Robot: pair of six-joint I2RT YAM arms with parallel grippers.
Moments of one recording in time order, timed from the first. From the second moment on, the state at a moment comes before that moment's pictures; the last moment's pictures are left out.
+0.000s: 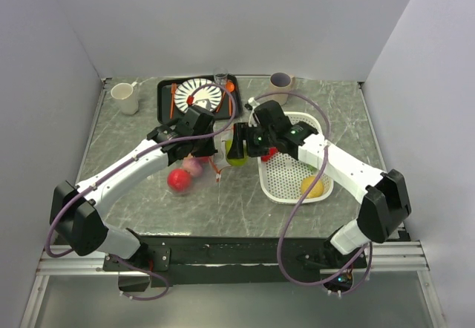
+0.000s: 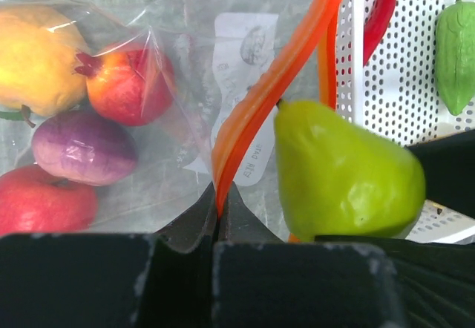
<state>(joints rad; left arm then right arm) -0.69 1.42 1.25 -0.64 -0.17 -0.68 0.67 1.50 1.26 -0.54 -0.25 0.49</state>
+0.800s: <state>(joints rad) -0.69 1.34 1.24 -0.64 -0.16 -0.68 0.68 1.65 1.44 -0.60 -0.24 0.47</state>
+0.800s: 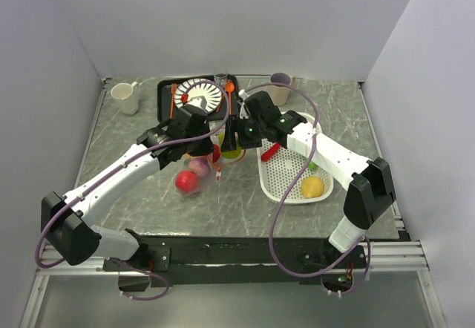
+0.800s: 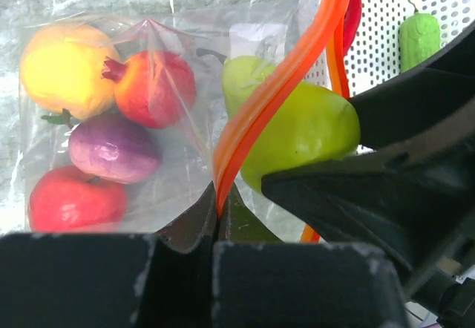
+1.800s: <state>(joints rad) -0.68 1.29 1.22 -0.66 -0.26 -0.73 0.43 1.27 1.08 -0.66 0.29 0.57</state>
